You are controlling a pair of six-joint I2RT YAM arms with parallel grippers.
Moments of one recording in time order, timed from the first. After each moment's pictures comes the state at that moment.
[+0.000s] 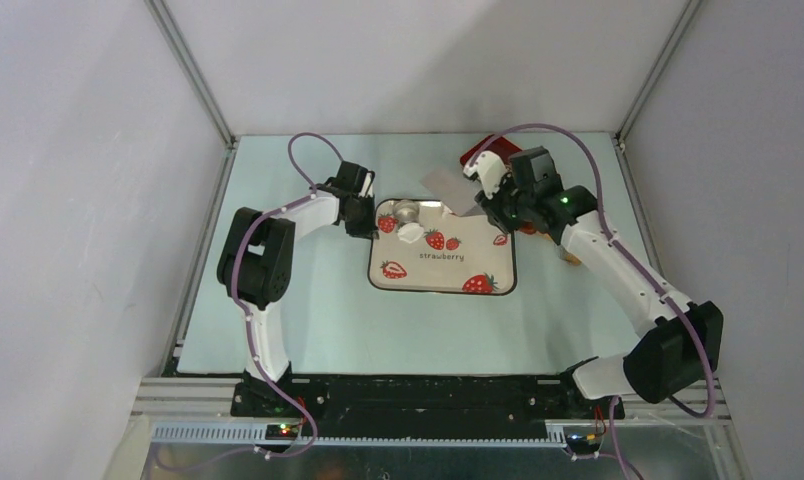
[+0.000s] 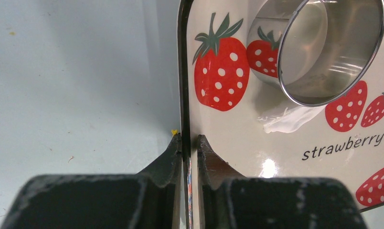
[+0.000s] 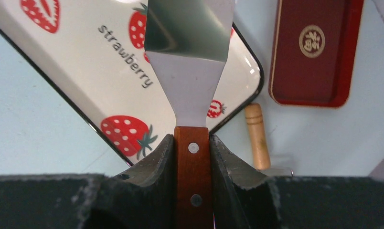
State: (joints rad) left arm -0.35 1.98 1.33 -0.42 0.13 -0.37; right arm 0.46 1.38 1.30 -0.68 -0.12 -0.46
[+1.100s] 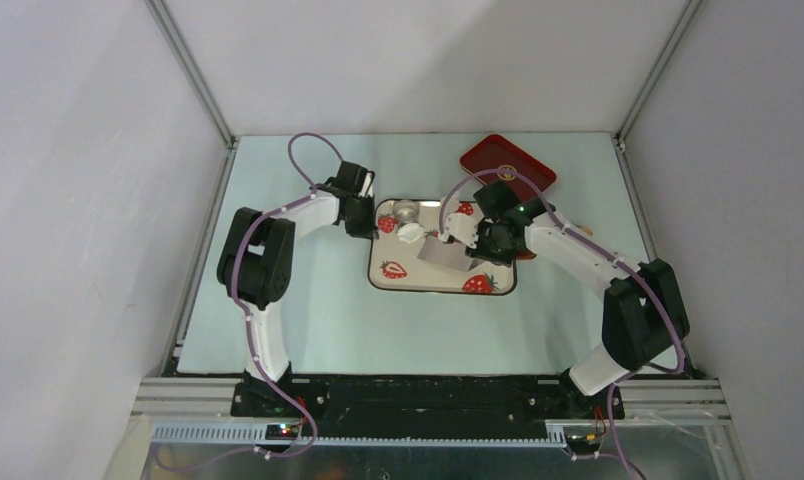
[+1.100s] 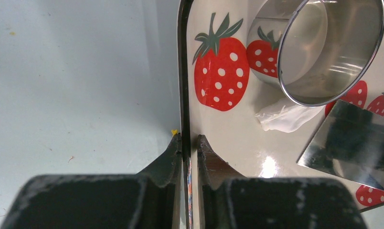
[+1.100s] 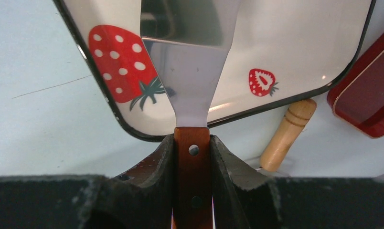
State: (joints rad) left arm -0.35 1.98 1.33 -0.42 0.13 -0.37; right arm 0.53 1.55 1.18 -0.81 -0.03 -0.83
